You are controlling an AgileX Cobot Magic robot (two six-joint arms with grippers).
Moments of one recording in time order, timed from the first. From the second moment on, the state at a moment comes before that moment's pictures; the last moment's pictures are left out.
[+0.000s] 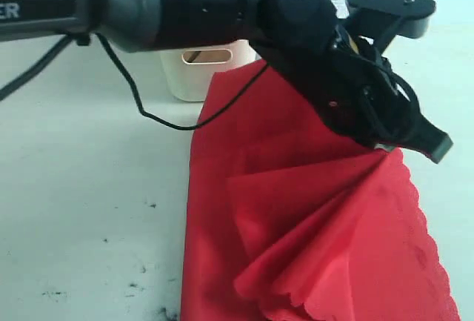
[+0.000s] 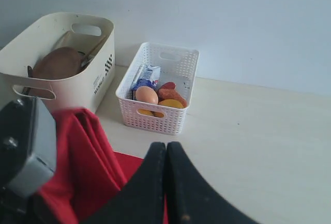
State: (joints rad) left arm -1.00 2.02 -1.66 -0.41 0.67 0.23; right arm 0.29 0.75 -0.73 -0.19 0.48 0.18
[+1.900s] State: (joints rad) left arm -1.28 1.88 -1.38 -0.21 0.77 0.16; right arm 0.09 1.75 -0.95 0.63 0.13 -0.69
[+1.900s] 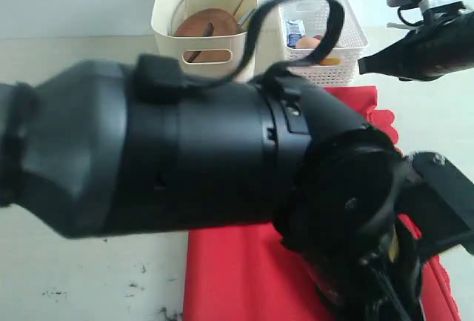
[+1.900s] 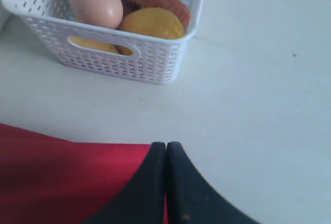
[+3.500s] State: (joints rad) left arm -1.15 2.09 -1.44 -0.33 0.57 0.23; right arm -0.07 1.67 -0.96 0.62 0.26 -0.55
